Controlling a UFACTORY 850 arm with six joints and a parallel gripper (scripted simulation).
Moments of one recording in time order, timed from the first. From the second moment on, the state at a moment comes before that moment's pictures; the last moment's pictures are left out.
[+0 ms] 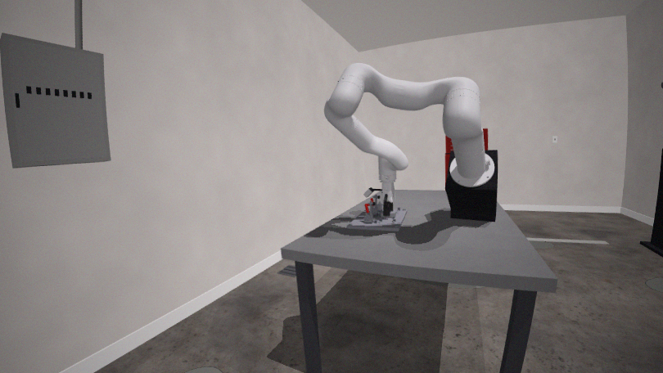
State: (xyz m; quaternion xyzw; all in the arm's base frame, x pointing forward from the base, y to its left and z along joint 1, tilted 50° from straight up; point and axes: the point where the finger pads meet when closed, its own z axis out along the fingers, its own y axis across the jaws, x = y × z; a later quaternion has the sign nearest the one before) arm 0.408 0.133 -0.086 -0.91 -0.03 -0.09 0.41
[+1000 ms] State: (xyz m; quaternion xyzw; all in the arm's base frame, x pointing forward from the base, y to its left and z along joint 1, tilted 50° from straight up) arm 0.407 0.128 -0.081 -0.91 -0.03 -0.09 0.41
